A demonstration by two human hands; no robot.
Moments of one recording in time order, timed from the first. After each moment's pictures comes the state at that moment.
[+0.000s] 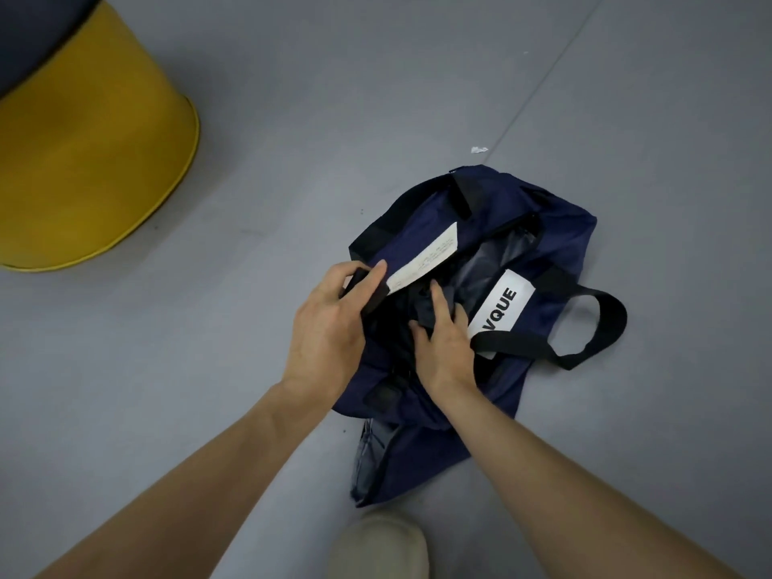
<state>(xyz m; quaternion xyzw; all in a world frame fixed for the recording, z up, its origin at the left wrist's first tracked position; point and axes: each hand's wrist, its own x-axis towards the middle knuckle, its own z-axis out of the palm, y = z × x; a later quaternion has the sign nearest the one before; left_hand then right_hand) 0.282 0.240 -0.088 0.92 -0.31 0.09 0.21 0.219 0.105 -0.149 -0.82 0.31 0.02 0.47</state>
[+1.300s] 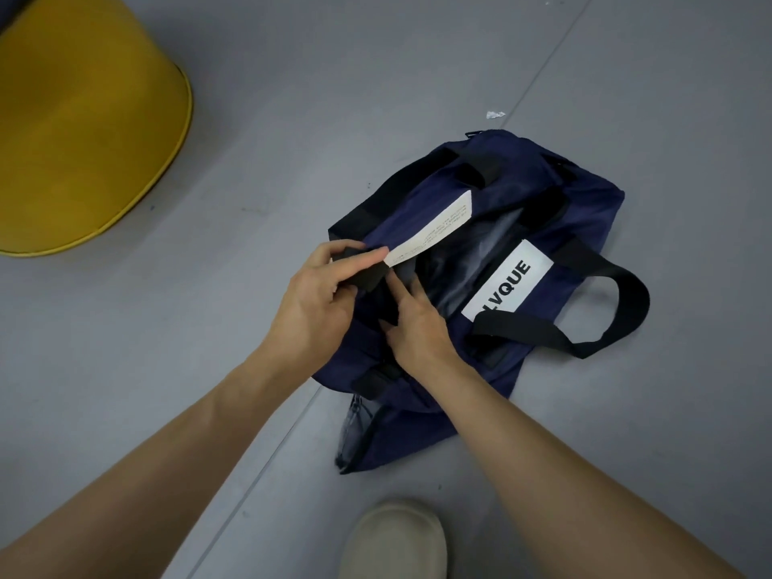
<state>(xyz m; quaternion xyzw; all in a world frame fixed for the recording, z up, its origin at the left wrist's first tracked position) 0.302 0.259 -0.074 0.89 -0.23 -0.11 0.38 0.250 0.133 -0.177 -0.87 0.16 0.09 0.46</state>
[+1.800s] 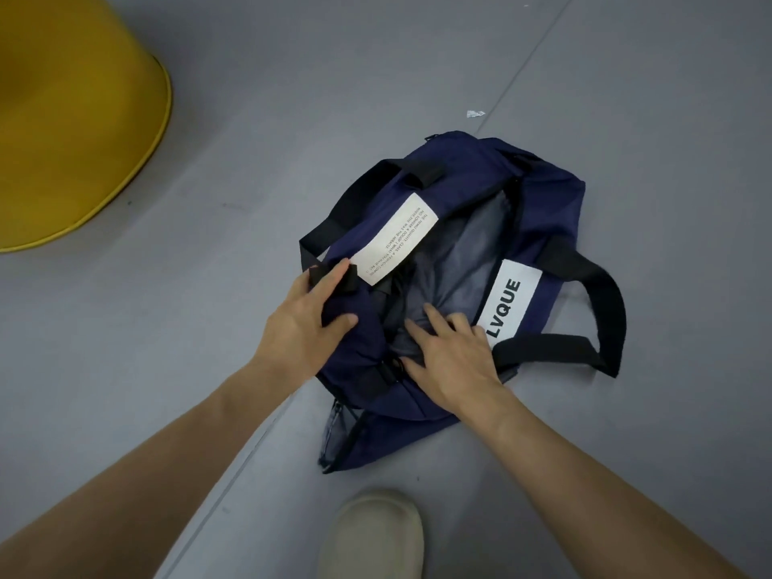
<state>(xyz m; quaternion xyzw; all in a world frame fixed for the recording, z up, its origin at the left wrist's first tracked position) 0.288 0.271 -0.106 0.94 -0.16 -0.20 0.22 0.182 0.087 -0.175 -0.97 0.06 0.19 0.13</state>
